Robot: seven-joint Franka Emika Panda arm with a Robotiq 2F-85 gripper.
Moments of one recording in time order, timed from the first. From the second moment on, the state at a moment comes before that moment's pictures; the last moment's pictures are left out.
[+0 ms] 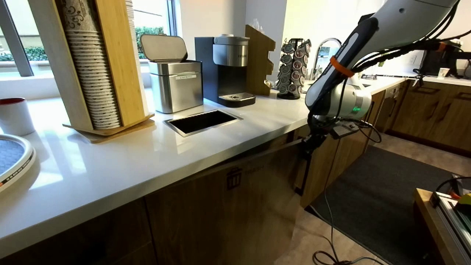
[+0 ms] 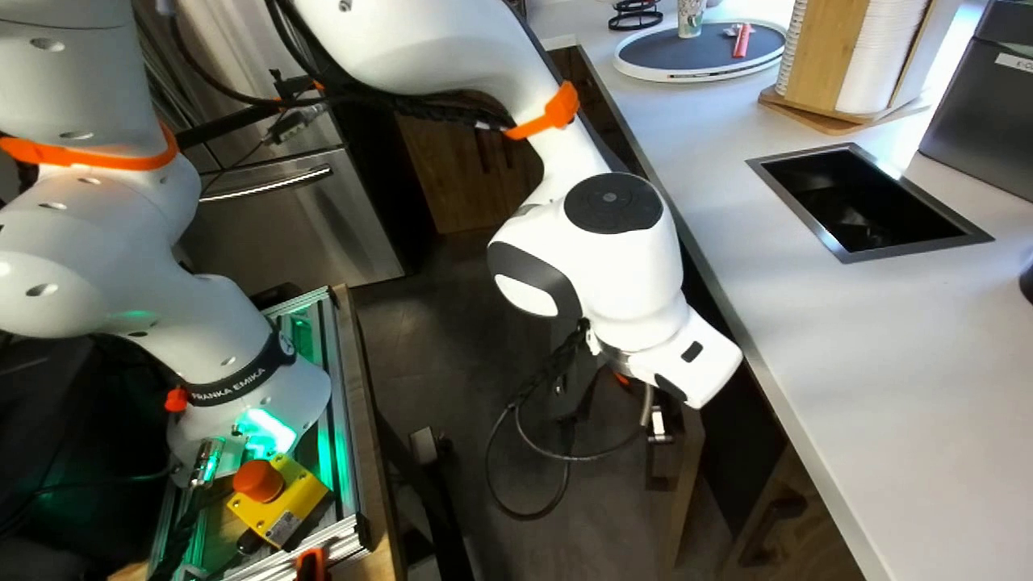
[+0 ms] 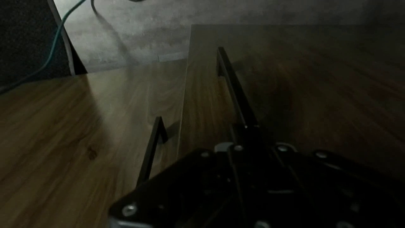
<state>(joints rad) -0.21 0.45 -0.26 -2.33 0.60 2.91 -0.52</state>
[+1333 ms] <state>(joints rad) 0.01 0.15 -0.27 -2.78 0.68 2.82 0.14</state>
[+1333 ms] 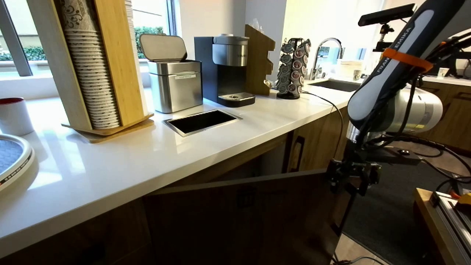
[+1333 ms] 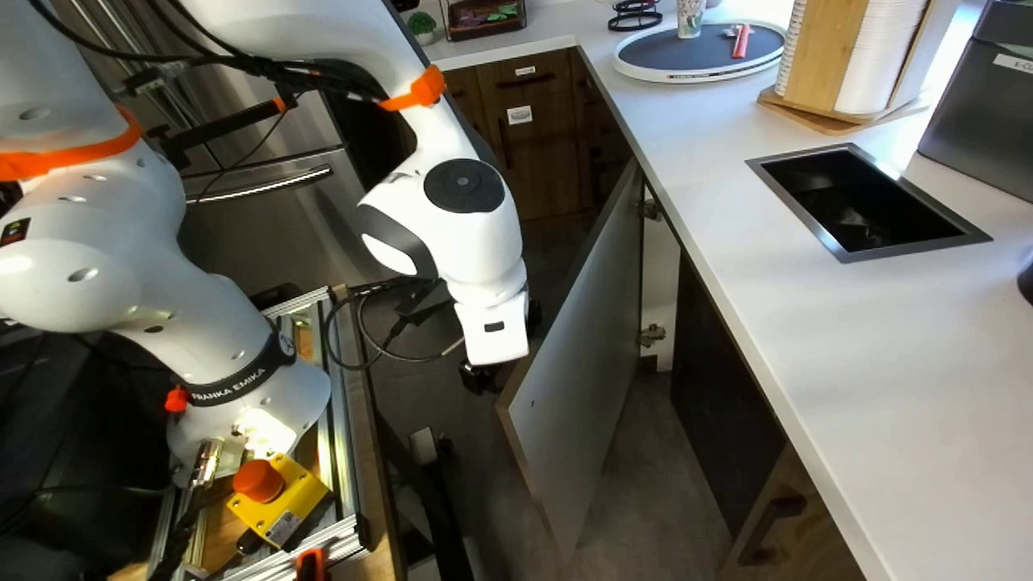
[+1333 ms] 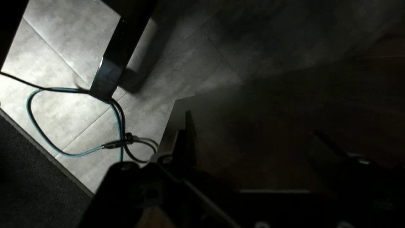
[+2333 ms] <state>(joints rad) -0.20 -0.49 -0.10 -2.73 0.10 2.26 0.57</state>
